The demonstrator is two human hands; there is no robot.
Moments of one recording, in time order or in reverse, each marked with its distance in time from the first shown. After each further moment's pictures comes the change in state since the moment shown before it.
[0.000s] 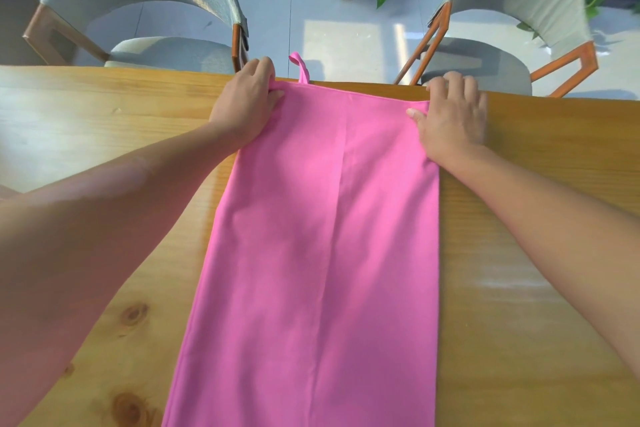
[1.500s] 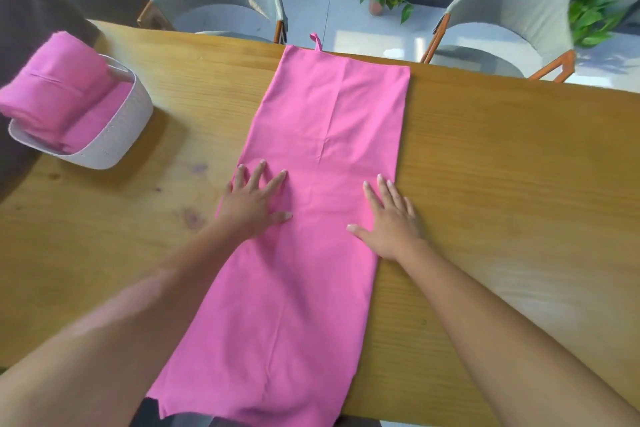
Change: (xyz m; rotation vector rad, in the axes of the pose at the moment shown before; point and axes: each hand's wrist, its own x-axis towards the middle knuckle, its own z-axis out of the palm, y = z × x) left_hand -0.337 0.096 -0.026 0.355 -0.546 -0.286; right_hand -0.315 0.003 -0.048 0.171 -0.595 -0.235
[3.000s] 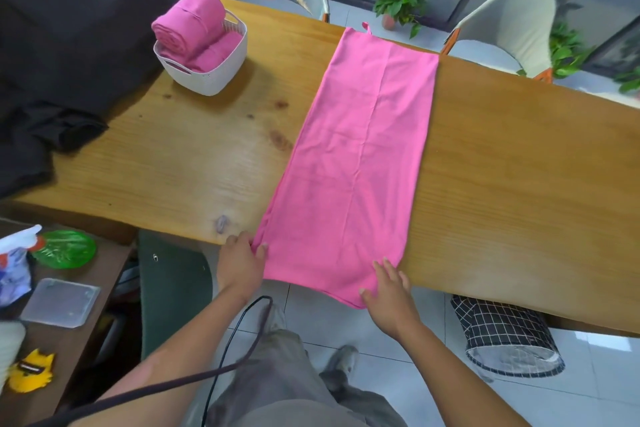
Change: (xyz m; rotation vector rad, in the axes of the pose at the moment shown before) left_hand -0.310 -0.084 0.144 -0.753 0.261 -0.408; right_hand -0.312 -0.150 0.113 0.357 -0.160 0.193
